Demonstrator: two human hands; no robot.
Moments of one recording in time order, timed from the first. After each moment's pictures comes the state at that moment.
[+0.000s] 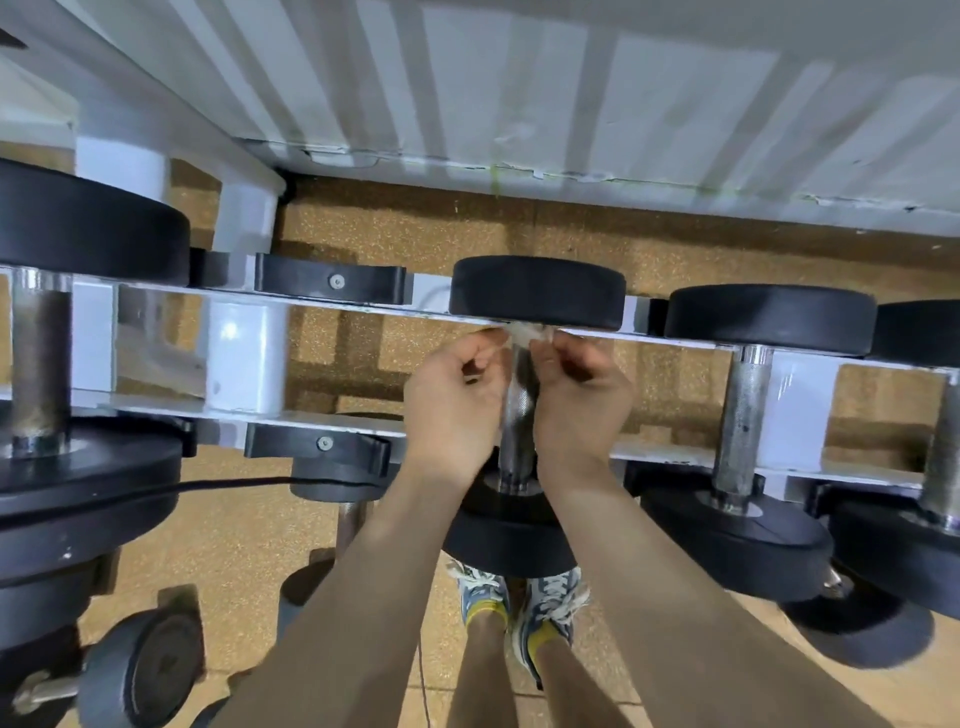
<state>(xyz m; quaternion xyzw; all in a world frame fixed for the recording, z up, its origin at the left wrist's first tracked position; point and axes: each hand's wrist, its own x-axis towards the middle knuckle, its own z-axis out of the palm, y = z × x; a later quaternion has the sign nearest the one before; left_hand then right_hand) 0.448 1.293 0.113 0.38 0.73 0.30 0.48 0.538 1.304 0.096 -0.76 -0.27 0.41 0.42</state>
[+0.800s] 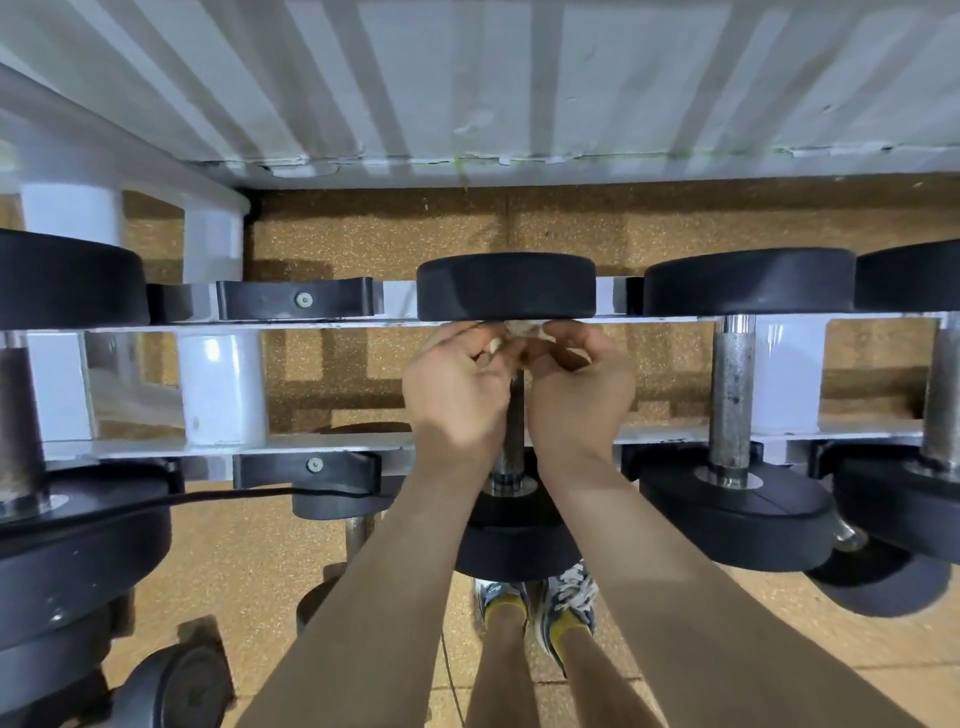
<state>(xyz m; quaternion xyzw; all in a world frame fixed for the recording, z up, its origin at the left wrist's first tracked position) 0.469 1.308 0.096 0.52 0.74 0.31 0.31 0.548 1.308 0.090 -0.80 -0.27 0.37 0.39</state>
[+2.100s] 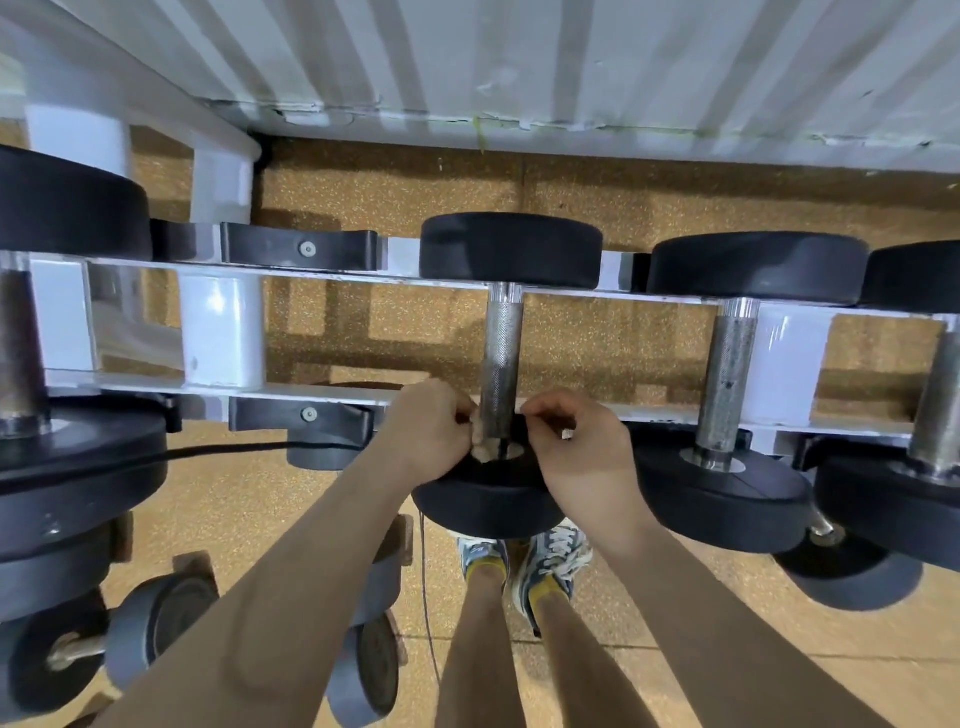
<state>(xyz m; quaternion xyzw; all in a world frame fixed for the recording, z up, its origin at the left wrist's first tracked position) 0.435 1.273 0.092 0.60 0.65 -0.10 0.46 0.591 1.244 0.108 -0.73 -0.46 0.50 0.14</state>
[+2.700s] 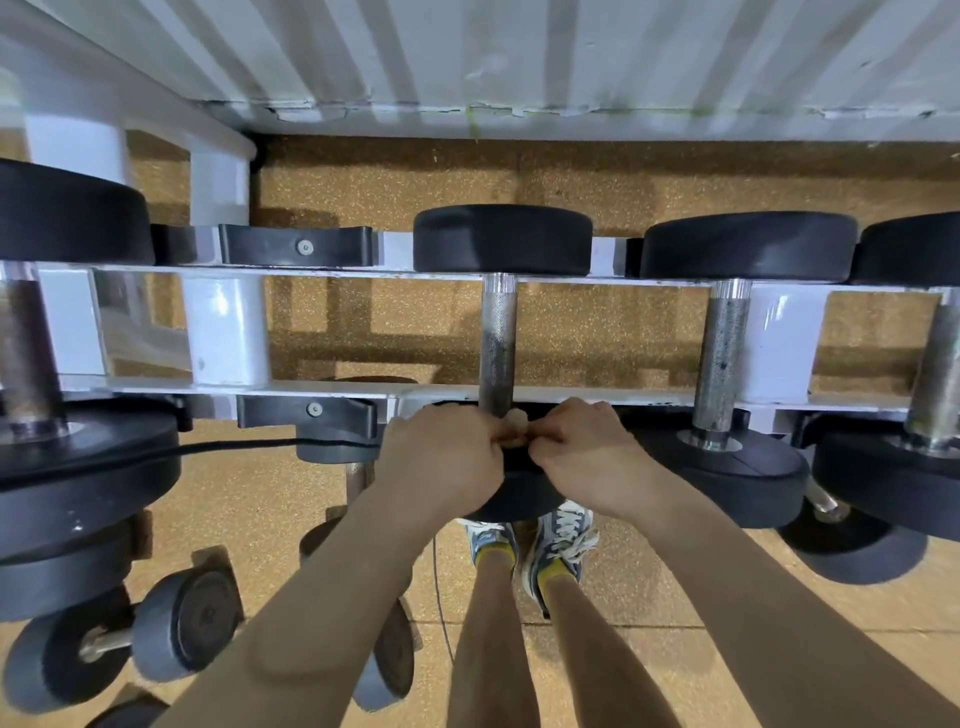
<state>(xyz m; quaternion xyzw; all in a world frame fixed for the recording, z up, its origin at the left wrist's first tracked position) 0.455 1.255 0.135 0.65 0.60 -0.22 0.41 0.607 1.258 0.115 -0.61 -0.55 0.55 -0.16</state>
